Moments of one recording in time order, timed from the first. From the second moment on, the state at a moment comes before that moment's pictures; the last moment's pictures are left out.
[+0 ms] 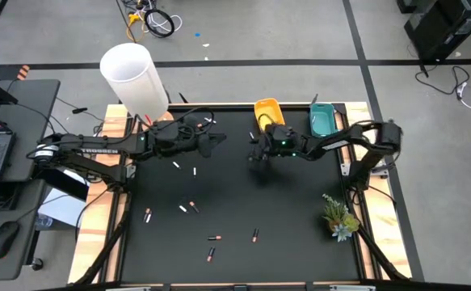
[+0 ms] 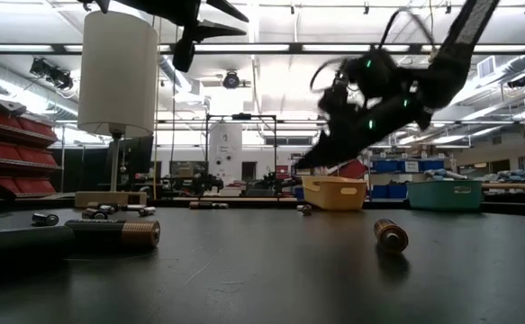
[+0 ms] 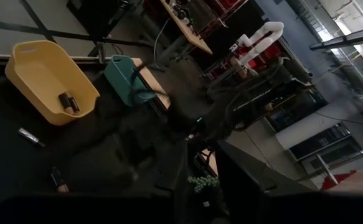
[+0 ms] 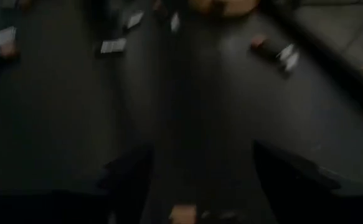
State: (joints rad) left arm 0.11 1.18 0.88 0.17 -0.18 -0.88; right arm -0.34 1.66 0.61 0.60 -0.10 -0.09
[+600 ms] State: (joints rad) left arm 0.11 1.18 0.88 0.16 -0.14 -0.84; right arm -0.73 1.57 1.04 -0.33 0.03 -0.10
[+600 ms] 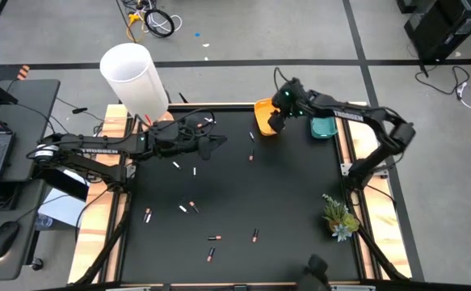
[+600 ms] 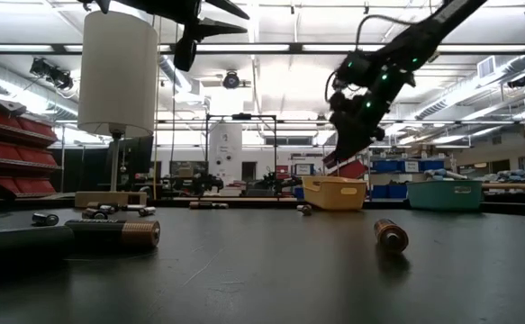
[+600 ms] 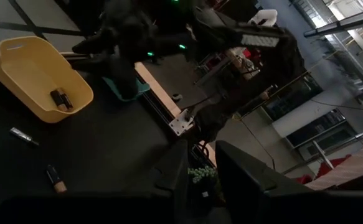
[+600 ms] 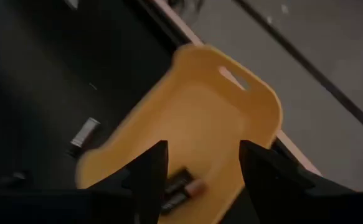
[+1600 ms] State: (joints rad) left arm 0.09 1.18 0.88 0.22 -0.16 -0.84; right arm -0.69 1.82 1.23 -0.80 0.04 -0.39
